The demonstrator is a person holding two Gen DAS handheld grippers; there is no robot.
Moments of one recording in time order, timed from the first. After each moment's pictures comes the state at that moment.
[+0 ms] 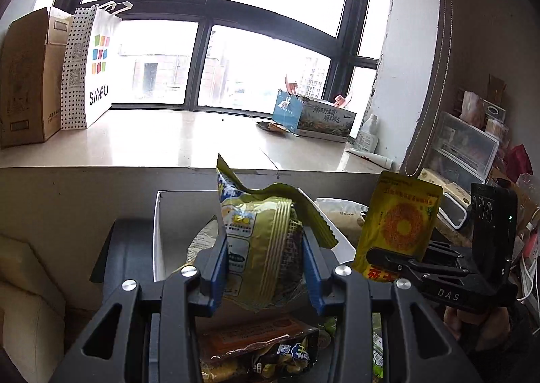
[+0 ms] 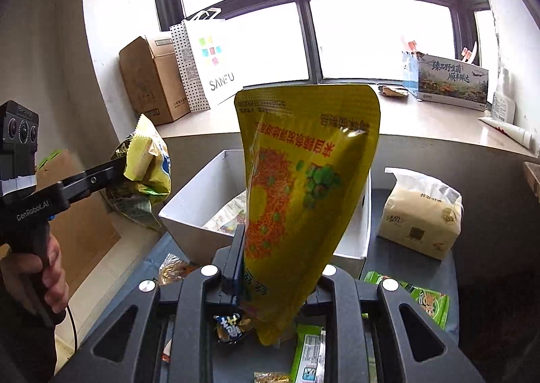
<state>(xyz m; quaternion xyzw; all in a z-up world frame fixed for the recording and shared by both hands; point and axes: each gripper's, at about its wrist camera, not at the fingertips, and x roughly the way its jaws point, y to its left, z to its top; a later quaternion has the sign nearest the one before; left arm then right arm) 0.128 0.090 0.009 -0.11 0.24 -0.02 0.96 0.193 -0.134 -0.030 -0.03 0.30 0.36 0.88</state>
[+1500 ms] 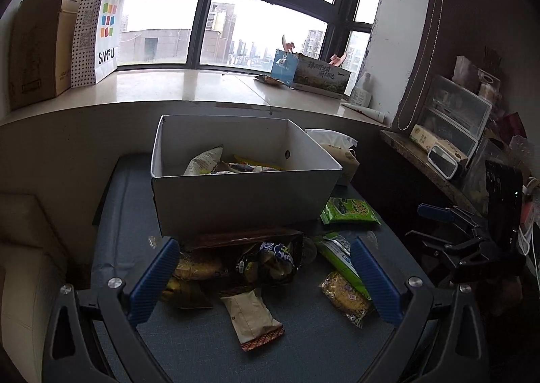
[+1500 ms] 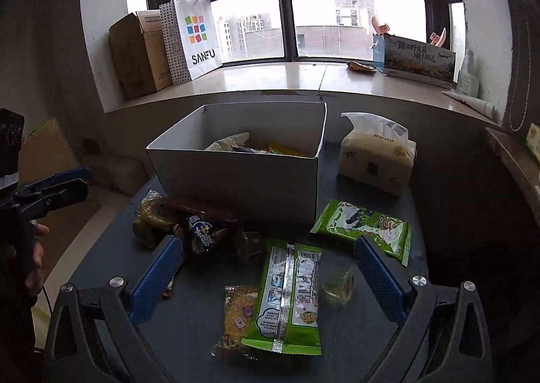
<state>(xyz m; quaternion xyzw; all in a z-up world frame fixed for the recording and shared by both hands) 0.024 0.047 -0.053 -0.11 0.31 -0.03 0.94 0.109 -0.199 -0.074 -0.07 0.34 0.31 0.88</state>
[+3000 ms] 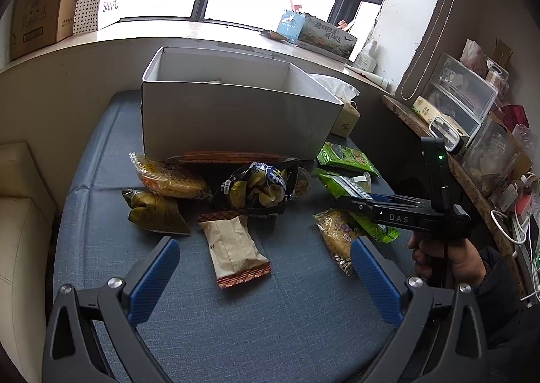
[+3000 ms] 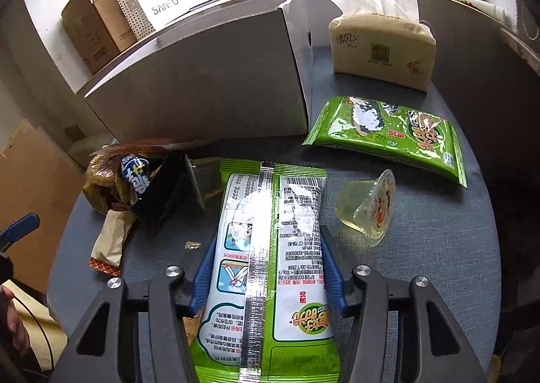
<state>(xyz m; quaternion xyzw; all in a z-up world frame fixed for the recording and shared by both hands) 0.007 0.034 -0.112 -0.15 0.38 -0.04 0.91 0.164 -0.194 -0.171 -0.02 0.46 0.30 0.84</state>
